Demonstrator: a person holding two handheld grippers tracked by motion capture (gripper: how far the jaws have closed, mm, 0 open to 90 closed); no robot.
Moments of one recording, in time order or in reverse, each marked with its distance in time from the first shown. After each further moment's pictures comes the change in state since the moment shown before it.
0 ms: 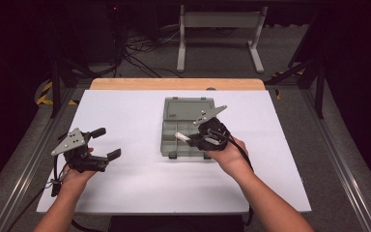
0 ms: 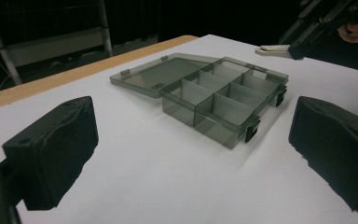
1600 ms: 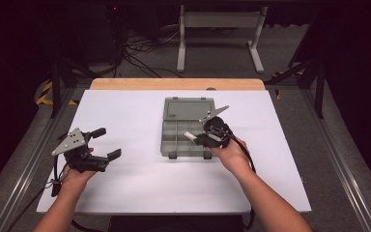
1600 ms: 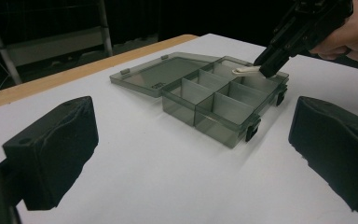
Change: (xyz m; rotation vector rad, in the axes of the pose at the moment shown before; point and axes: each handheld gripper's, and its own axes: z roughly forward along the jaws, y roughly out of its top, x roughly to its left) left arm 0.000 -0.001 0.001 0.000 0.003 -0.002; right arm -0.036 -0.026 0.029 0.075 -0.046 0.114
